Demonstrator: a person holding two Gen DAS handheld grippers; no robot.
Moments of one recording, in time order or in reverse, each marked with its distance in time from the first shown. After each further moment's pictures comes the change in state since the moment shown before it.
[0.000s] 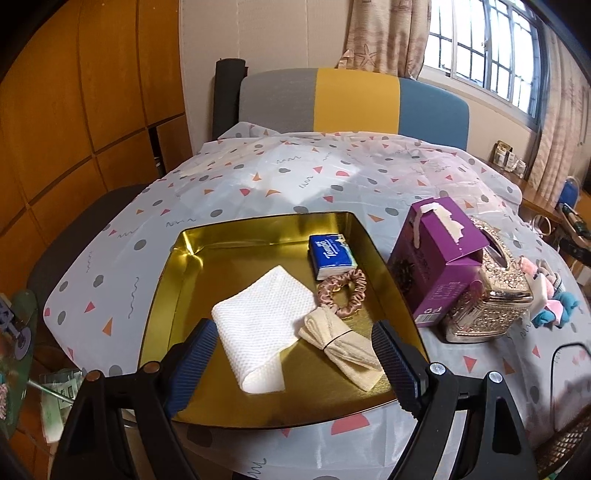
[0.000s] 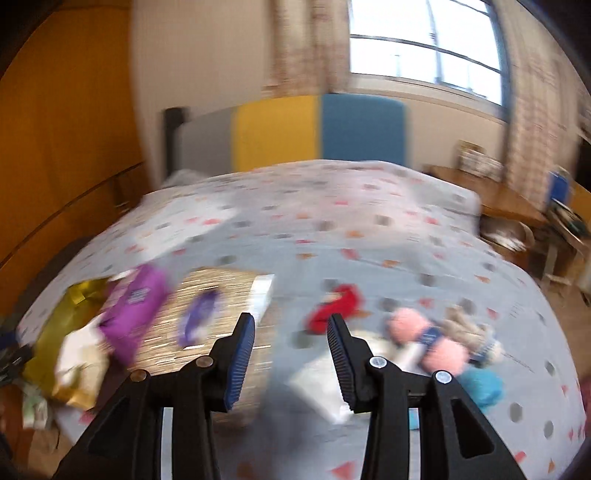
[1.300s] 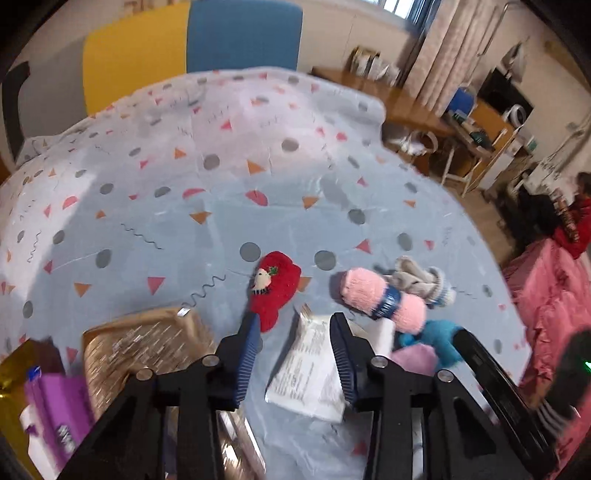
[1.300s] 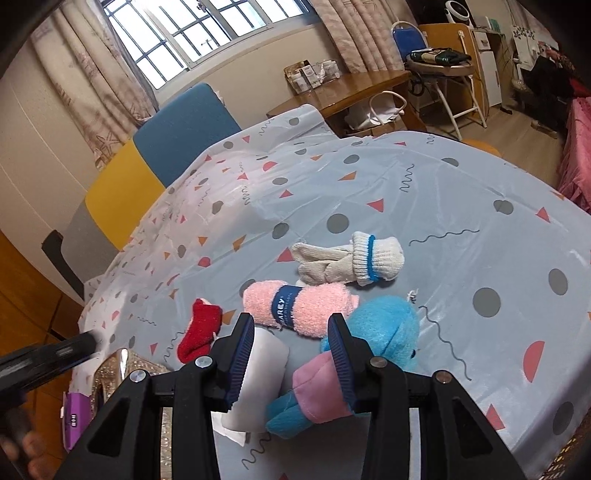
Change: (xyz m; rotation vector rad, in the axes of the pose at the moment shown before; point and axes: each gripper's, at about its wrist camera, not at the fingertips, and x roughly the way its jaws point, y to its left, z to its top) left arm 0.128 -0.365 0.139 0.318 0.351 -0.436; right arm 0.021 -0.166 -0.043 0.678 0.048 -0.133
